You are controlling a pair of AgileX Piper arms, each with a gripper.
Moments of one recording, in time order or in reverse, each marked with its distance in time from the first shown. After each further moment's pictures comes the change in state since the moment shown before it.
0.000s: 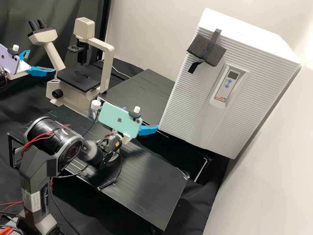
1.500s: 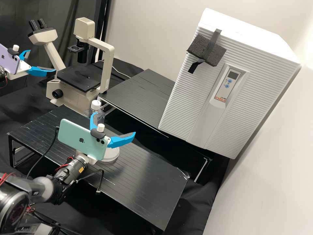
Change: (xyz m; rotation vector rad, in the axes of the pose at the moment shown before) left arm 0.000 0.000 0.000 0.000 0.000 0.000; right arm -0.147 -0.013 -0.019 0.006 0.147 0.051
